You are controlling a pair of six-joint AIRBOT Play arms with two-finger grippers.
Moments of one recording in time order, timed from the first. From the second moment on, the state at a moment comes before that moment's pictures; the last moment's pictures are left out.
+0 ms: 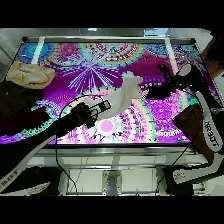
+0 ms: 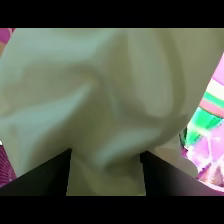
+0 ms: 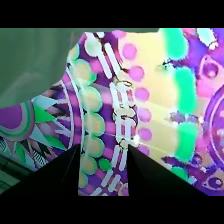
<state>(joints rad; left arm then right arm) -0.72 -1.30 0.88 2.04 -0.86 -1.39 -0.03 -1.58 1.44 -1.09 1.37 1.31</state>
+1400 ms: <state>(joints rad) -0.18 -1.31 1.31 2.13 -0.72 -1.88 0.26 -1.61 1.44 -1.02 1.01 1.28</state>
